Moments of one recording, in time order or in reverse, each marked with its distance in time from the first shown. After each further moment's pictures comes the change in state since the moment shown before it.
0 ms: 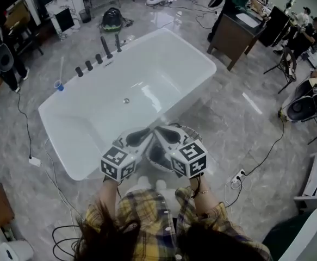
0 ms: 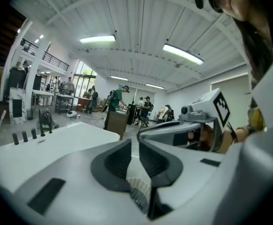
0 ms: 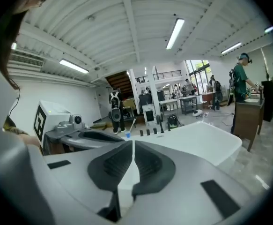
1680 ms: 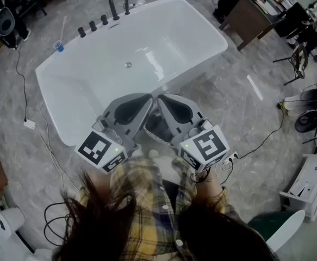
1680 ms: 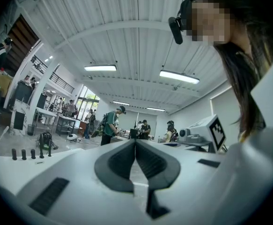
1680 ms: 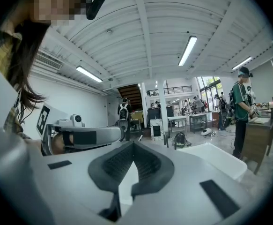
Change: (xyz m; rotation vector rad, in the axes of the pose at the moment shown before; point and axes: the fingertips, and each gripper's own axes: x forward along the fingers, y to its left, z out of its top) left arm -0.057 -0.026 0.111 0.030 -0.335 0.058; right arm -0.035 0.036 0.085 -0.144 -0.164 0.081
